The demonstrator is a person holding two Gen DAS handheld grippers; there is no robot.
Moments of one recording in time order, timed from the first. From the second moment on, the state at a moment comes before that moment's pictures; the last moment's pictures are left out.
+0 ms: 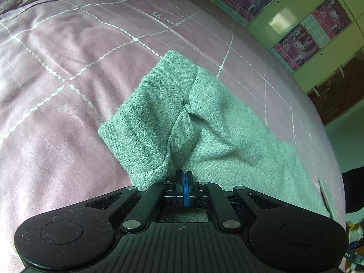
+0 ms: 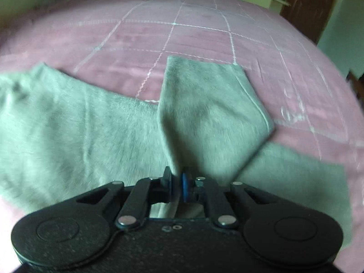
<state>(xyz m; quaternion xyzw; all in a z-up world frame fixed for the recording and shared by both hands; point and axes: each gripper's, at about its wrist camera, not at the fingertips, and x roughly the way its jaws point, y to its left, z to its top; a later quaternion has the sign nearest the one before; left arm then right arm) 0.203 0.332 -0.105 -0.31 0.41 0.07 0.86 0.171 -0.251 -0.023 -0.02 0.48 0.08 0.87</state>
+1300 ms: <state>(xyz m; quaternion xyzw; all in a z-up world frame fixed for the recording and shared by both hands) 0.207 0.309 -0.095 -0.25 0.42 0.10 0.87 0.065 -0.465 -0.062 0.35 0.34 -0.06 0.87</state>
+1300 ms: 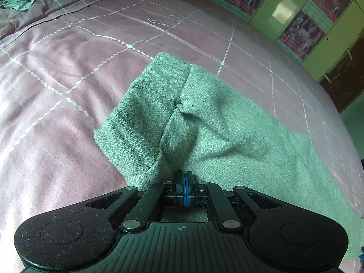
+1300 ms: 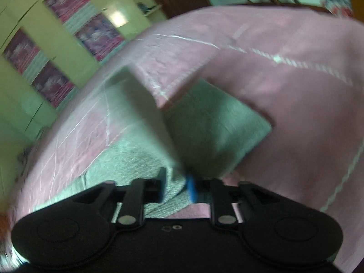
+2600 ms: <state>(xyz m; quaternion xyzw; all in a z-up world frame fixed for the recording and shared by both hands) 0.173 0.354 -0.079 -0.29 0.32 0.15 0.89 0.092 -0.403 -0.024 0.26 0.26 0.00 0.93</state>
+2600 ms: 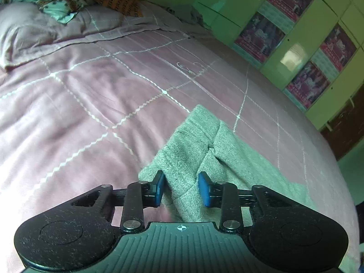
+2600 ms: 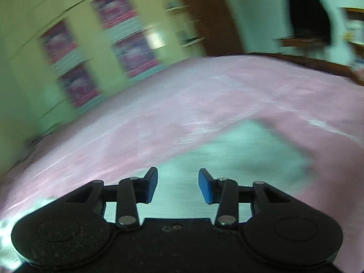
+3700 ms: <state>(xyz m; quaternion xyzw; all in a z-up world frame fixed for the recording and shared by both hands) 0.175 0.362 -0.098 -0.36 0.27 0.17 0.88 0.352 -0.059 -0.037 0.03 0.41 0.46 0.78</state>
